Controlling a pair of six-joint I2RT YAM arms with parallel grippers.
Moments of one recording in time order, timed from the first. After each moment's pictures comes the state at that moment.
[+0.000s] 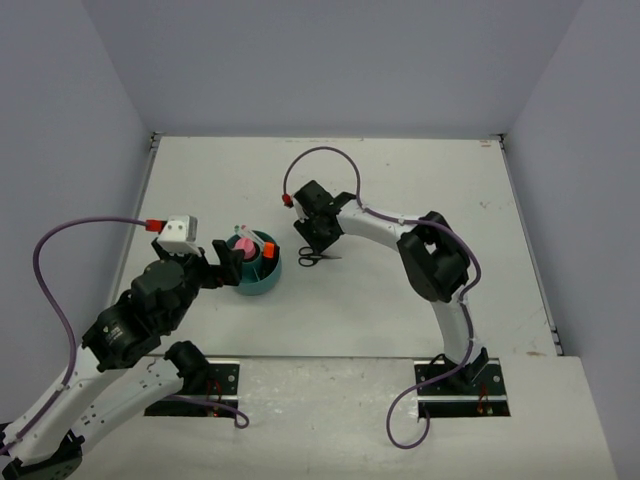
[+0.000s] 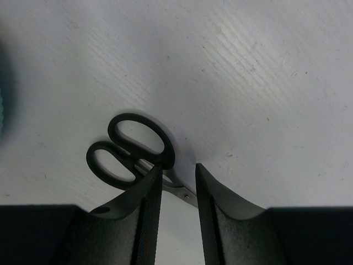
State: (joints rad) left arm -0.77 0.48 0.82 -0.67 -0.52 -0.41; right arm 0.76 2.15 1.63 -0.62 0.01 0.04
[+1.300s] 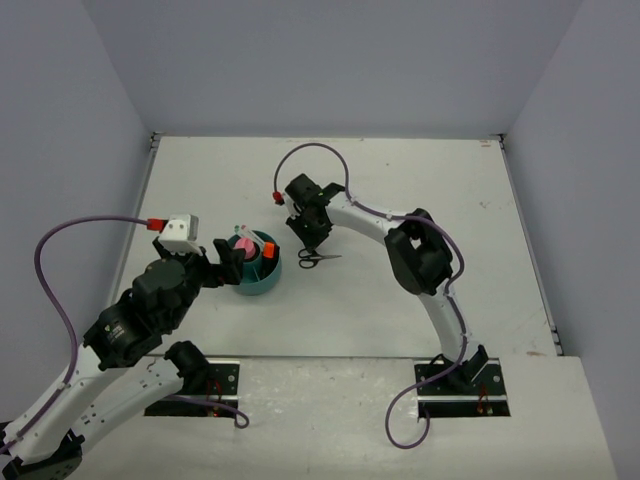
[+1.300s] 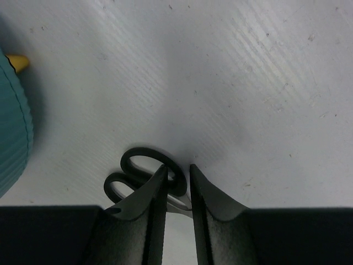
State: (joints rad) left arm -0.77 0.49 0.82 -0.66 -0.52 -0.41; right arm 0.76 2.29 1.85 -0.77 -0.07 0.02
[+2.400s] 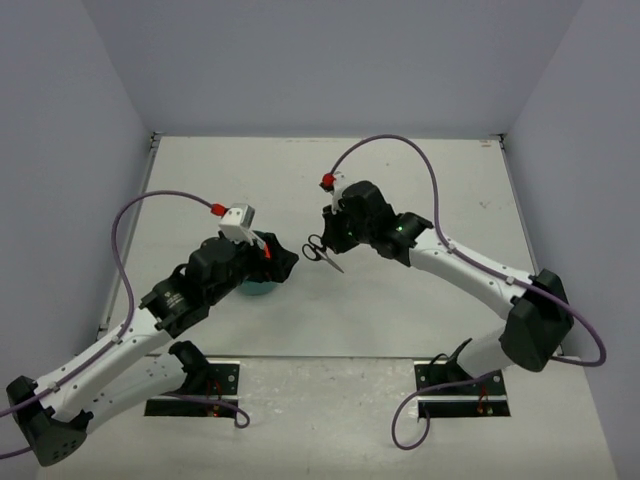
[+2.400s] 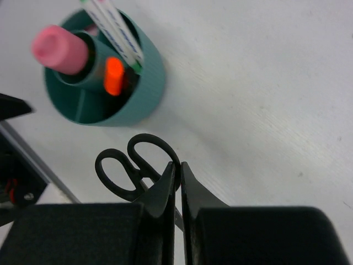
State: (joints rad) left arm -0.77 0.75 0.71 -0.34 -0.18 -0.57; right arm 0.78 1.49 1.19 -0.39 -0.08 0.29
